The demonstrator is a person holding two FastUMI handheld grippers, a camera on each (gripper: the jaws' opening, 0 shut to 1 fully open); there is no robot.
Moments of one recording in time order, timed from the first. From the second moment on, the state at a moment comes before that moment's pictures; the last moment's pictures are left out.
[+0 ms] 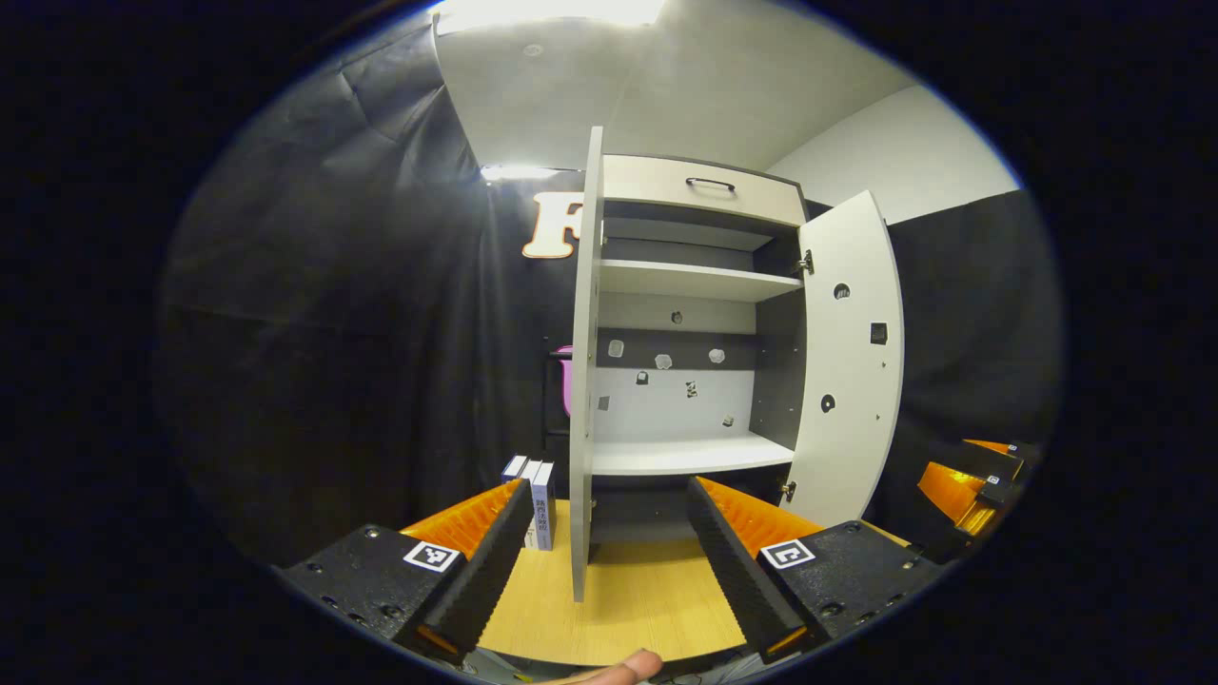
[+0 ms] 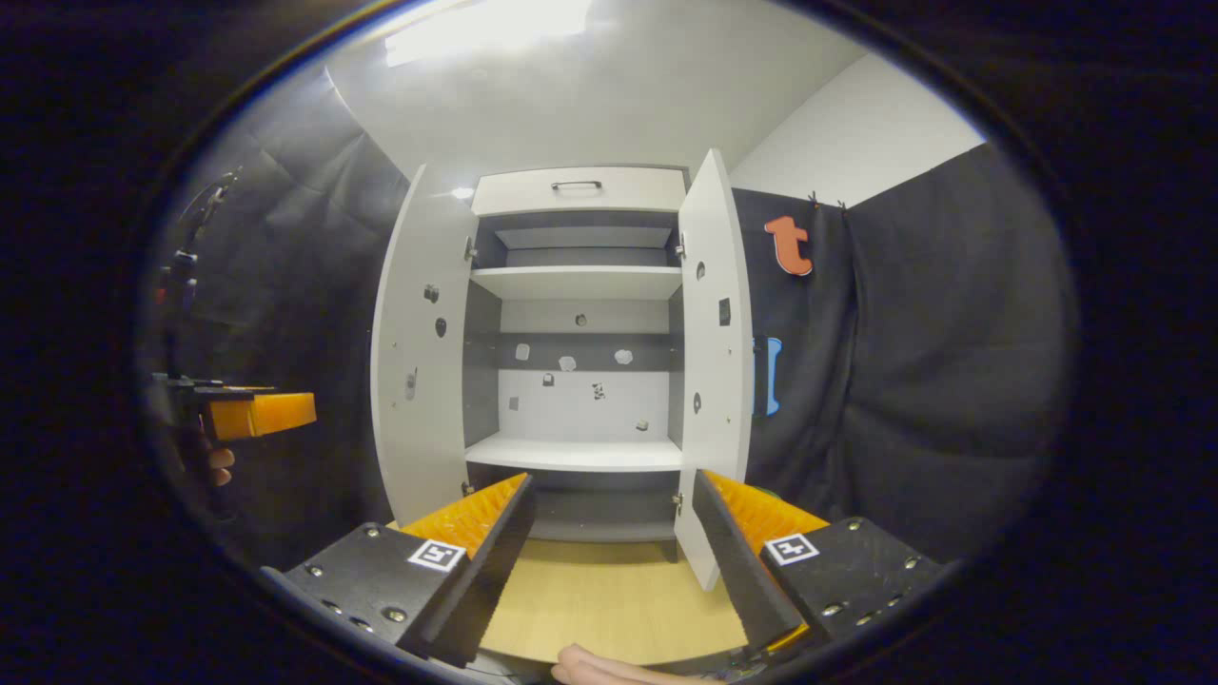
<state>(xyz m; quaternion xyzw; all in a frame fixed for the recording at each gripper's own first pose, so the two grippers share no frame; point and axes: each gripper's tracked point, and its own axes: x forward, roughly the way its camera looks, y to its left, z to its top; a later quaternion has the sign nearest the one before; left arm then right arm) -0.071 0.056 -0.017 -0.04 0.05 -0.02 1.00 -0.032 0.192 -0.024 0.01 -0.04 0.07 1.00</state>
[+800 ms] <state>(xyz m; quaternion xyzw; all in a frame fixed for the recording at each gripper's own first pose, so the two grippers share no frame) -0.112 0.012 -0.037 -0.04 0.04 -0.03 1.00 -0.070 0.156 -0.042 0.01 -0.06 0.07 1.00</state>
